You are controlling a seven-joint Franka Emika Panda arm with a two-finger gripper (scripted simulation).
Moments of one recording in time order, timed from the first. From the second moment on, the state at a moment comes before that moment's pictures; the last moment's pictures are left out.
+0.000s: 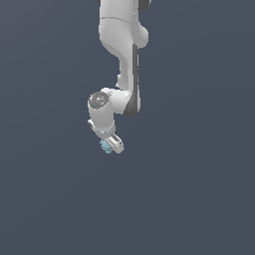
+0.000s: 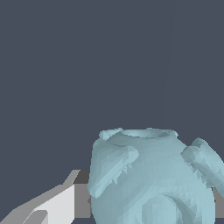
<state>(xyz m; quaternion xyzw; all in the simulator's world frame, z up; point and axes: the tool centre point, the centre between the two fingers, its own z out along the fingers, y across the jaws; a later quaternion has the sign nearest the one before) -0.042 -0.097 0.040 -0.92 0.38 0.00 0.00</state>
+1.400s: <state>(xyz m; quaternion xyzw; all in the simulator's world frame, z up) 0.035 -0.097 0.074 -0.92 0.38 0.00 0.00</state>
